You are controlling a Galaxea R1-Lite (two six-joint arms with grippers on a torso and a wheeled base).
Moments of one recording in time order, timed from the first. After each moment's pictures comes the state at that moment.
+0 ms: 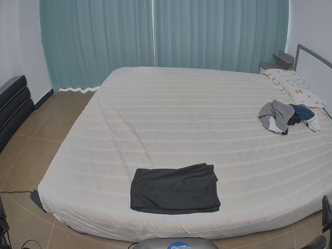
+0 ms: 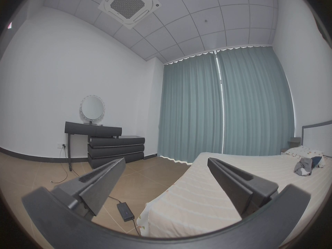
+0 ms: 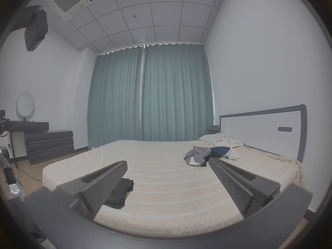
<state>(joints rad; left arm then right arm) 0.02 0.03 -0.09 -0.17 0.51 0.00 0.00 0.01 -0.10 -0.07 -0.07 -0.01</state>
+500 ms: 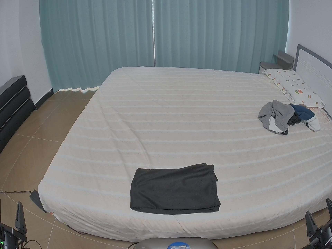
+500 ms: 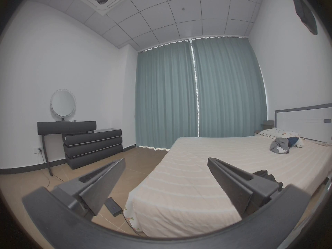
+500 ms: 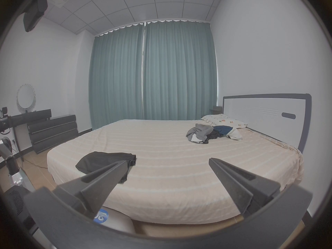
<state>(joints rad) 0.00 0.01 -0.02 -0.10 0.27 0.02 0.00 0.01 -0.02 0.05 -0.04 -0.01</state>
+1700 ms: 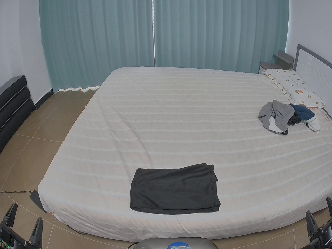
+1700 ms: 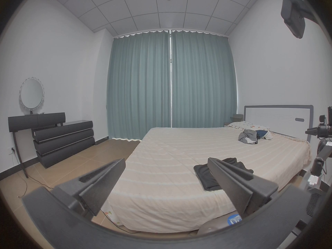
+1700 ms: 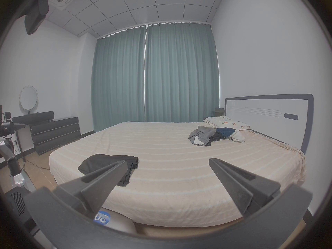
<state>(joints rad) 0.00 0.01 -0.02 0.00 -0.02 0.00 0.00 0.01 -0.02 0.03 -0.02 -0.01</state>
